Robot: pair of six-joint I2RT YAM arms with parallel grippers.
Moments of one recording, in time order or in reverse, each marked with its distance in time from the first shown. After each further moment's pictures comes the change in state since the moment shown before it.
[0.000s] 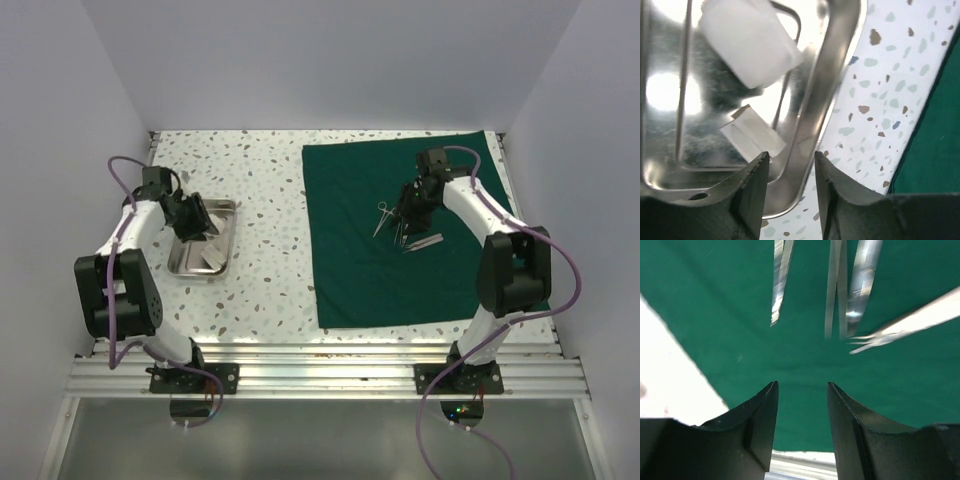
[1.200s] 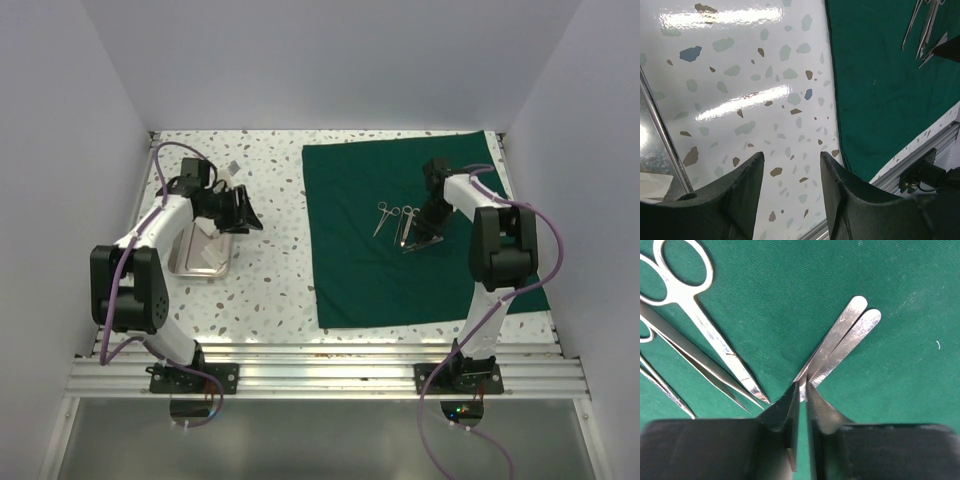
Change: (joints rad) left arm -0.253 0.032 0.058 0.059 0.243 0.029; right arm -0.106 0.212 0.036 -0.058 0.296 0.236
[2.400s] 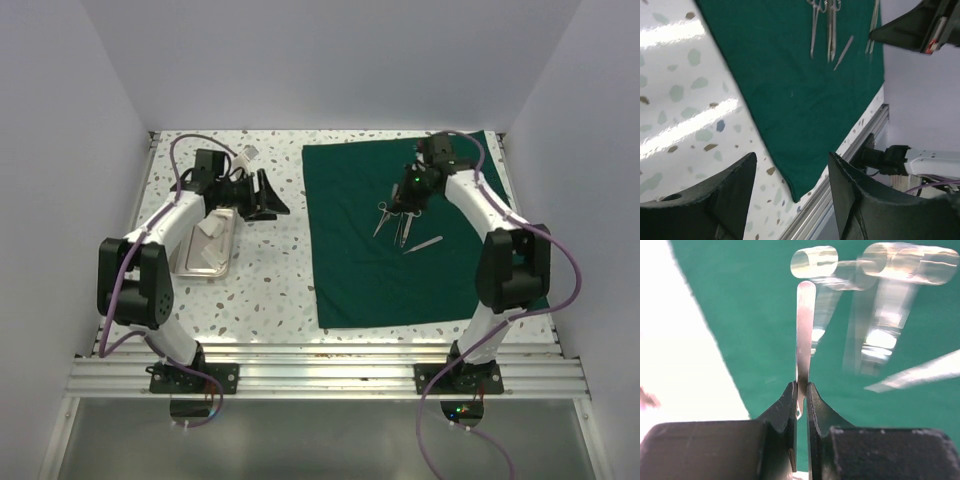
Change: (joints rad) left arm -0.088 0.039 0.048 0.154 0.222 -0.140; right arm 0.038 -0.179 0.044 0.132 -0.301 -0.241
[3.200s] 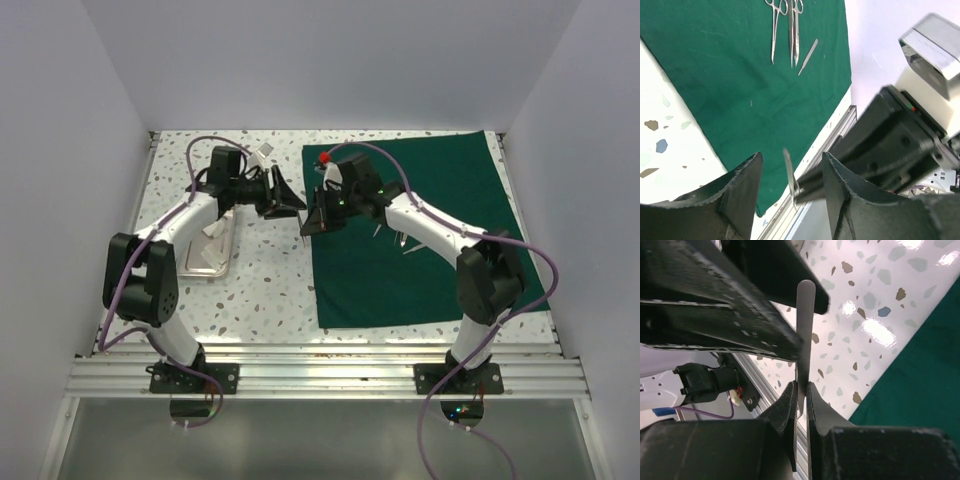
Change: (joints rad) left arm -0.082 0.025 0.000 0.206 0.073 -0.266; right arm 0.484 -0.006 -0.039 0.356 -0.336 -0.004
